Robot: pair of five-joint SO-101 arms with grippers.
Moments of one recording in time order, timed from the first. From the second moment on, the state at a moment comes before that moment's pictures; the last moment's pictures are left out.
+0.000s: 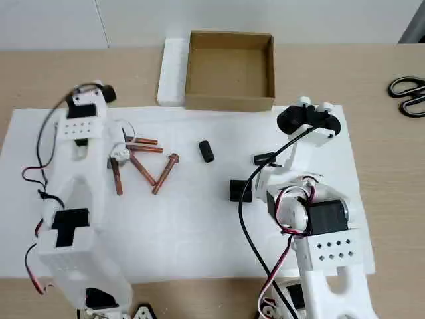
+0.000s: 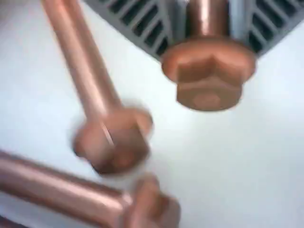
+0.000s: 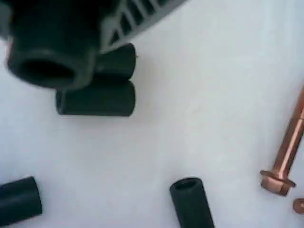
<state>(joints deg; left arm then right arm) -10.3 16.7 -3.8 84.2 16.7 -12.3 -50.3 41.9 70.5 -20.5</state>
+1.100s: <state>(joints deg) -2.5 -52.4 10.5 98.3 16.7 -12.3 -78.1 41.8 85.4 -12.8</state>
